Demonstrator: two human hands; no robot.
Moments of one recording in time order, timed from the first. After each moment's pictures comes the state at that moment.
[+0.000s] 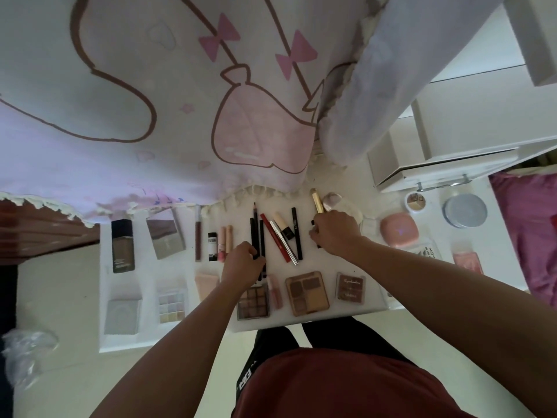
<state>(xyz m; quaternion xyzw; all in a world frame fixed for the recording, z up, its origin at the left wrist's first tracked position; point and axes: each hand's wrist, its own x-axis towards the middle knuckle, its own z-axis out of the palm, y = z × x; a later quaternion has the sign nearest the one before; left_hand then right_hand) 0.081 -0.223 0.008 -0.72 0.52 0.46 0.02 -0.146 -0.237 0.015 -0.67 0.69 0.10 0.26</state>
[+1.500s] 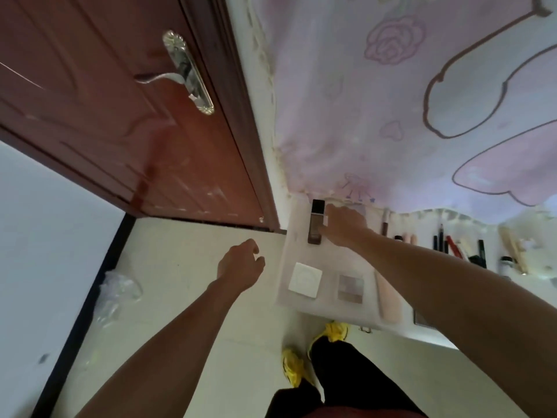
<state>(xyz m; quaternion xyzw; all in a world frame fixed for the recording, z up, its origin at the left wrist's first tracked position) 0.487 -0.169 0.104 -0.78 0.56 0.28 -0.01 0.264 -0.278 0.074 -0.74 0.64 0.09 0.22</state>
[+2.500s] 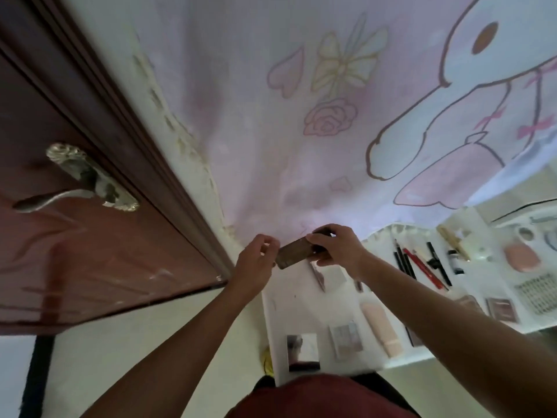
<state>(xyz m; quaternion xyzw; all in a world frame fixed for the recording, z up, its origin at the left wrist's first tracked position) 0.442 -0.336 0.133 -0.59 0.58 0.52 -0.21 0.249 -0.317 0.147 -0.27 0.70 -0.34 0.57</state>
